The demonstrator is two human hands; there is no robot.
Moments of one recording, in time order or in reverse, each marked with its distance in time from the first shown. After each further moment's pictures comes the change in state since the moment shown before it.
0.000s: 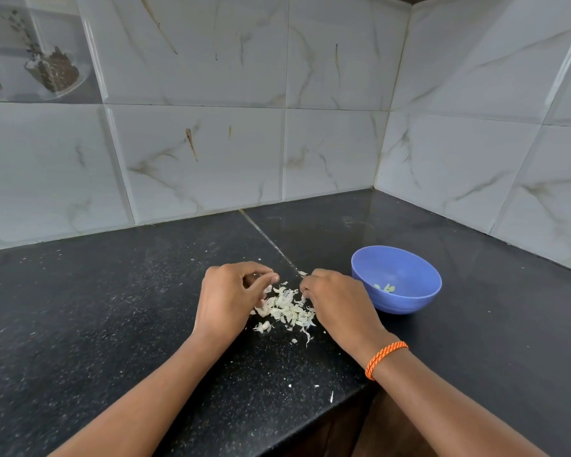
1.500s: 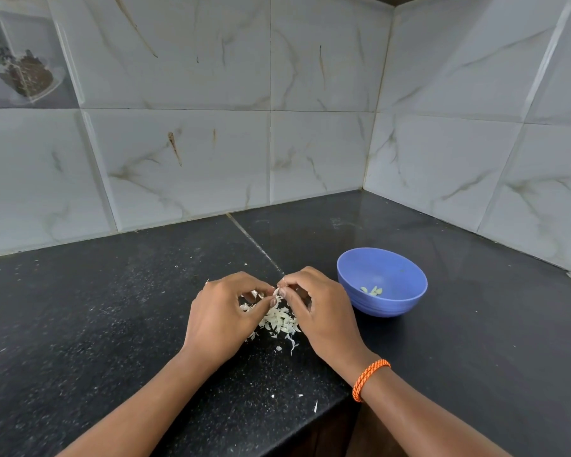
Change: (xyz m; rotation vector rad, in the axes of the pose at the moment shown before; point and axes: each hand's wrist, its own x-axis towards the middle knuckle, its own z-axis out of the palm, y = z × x) left_hand -0.011 0.003 0.011 0.174 -0.066 0.171; right_hand -0.011 0.004 0.022 0.564 0.309 0.044
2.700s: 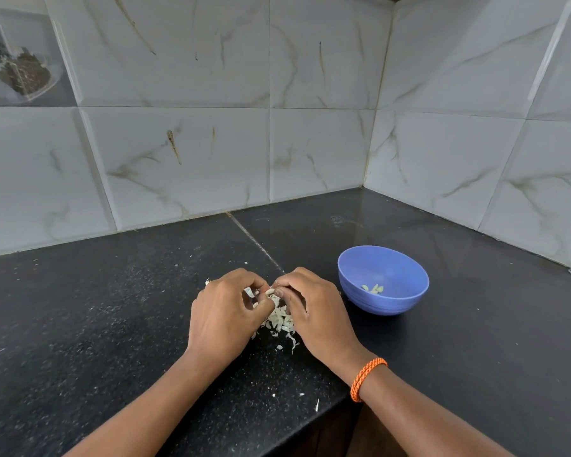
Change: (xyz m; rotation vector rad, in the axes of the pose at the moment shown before) left_hand -0.001 0.011 0.003 0.117 0.048 -0.094; right_hand 0.001 -0.001 0.008 0.026 -0.052 -0.001
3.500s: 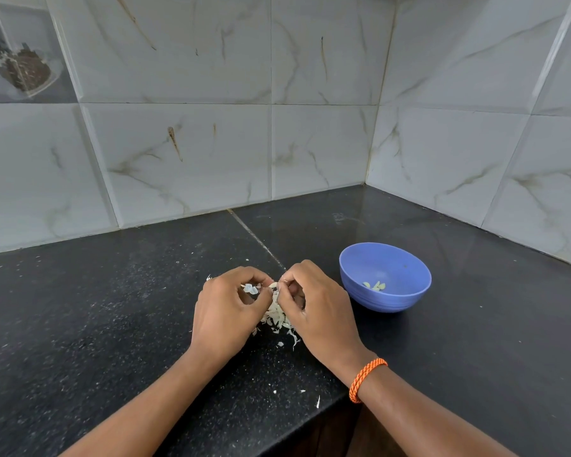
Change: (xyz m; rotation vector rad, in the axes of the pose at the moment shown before) left_hand -0.003 0.006 -0.003 -0.255 -0.032 -0.076; right_hand -0.004 -0.012 -0.003 -0.130 0.083 -0.032
